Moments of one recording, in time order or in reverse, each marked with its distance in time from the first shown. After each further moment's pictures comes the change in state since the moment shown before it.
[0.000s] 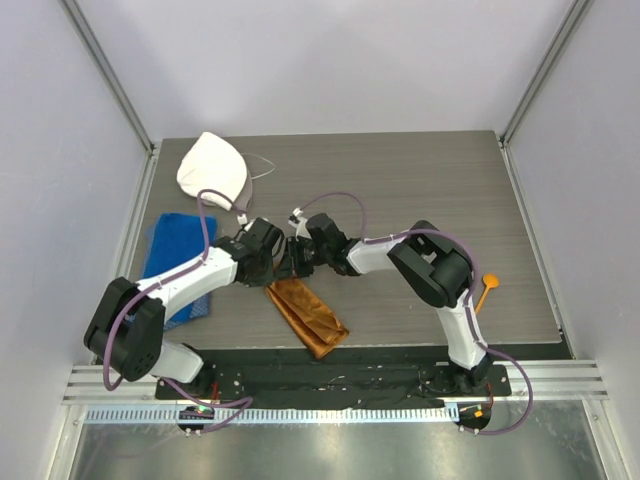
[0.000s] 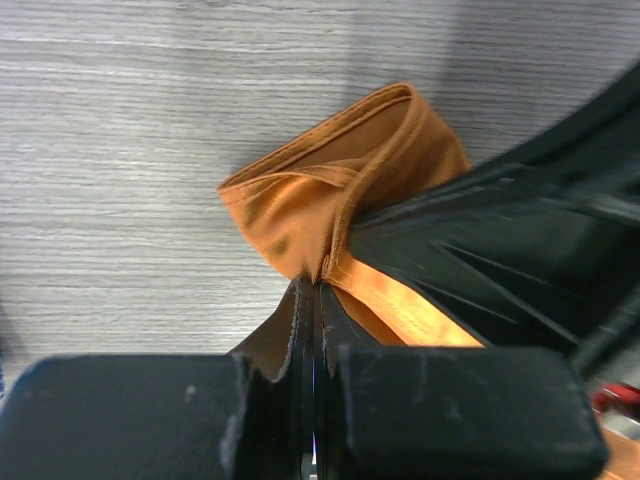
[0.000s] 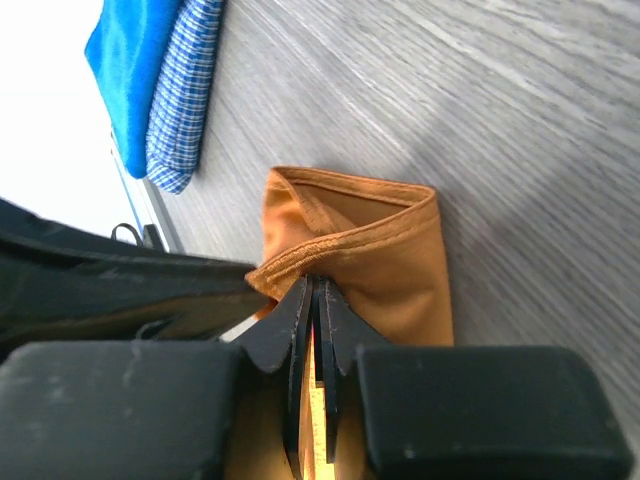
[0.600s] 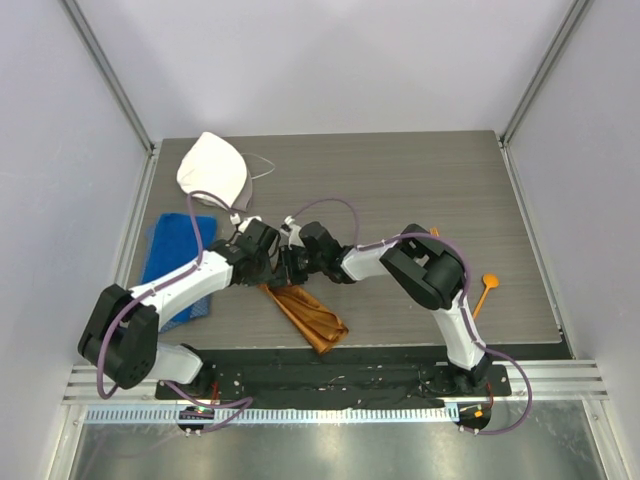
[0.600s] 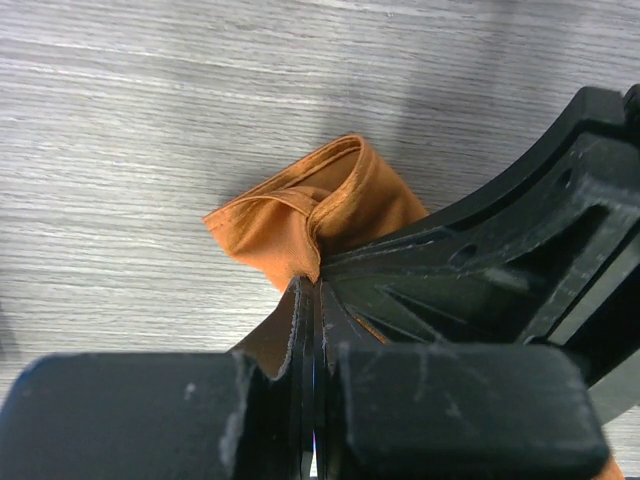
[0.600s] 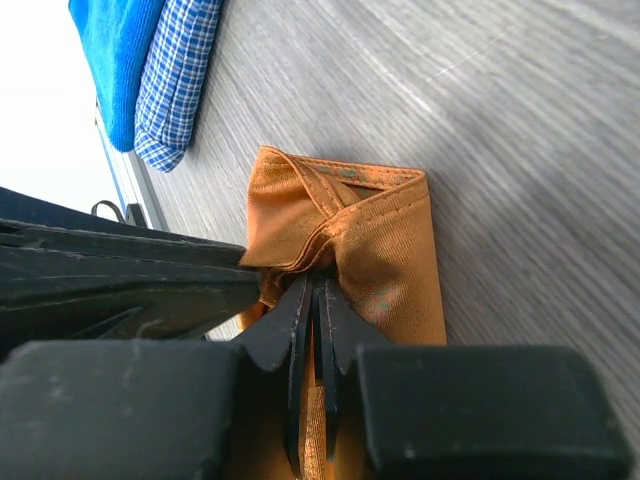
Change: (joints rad) left arm 0.011 -0.047 -0.029 0.040 -0.032 -0.061; right arm 0.054 0.038 -0.003 0.051 0.011 -0.036
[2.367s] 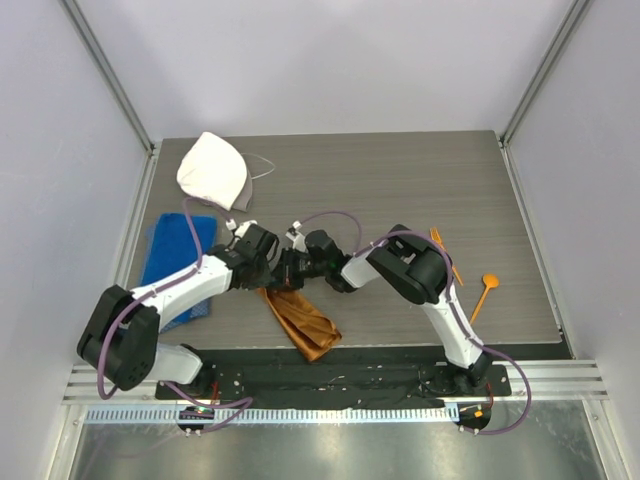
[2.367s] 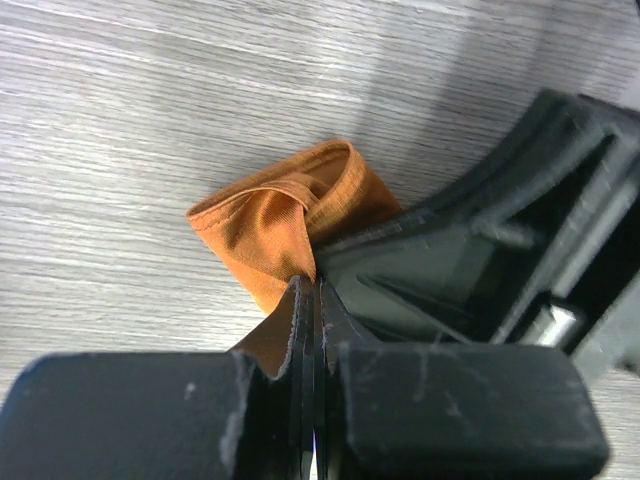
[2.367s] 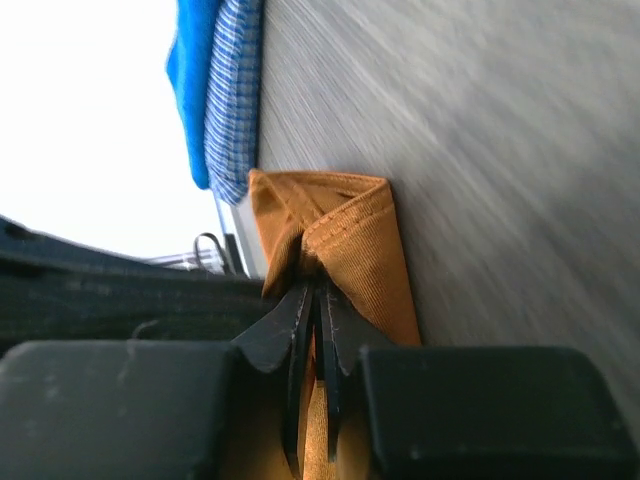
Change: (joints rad) left arm -0.001 -0.011 -0.053 0.041 -0.008 -0.069; right arm -0.006 0.129 -0.035 0.351 -0.076 0.372
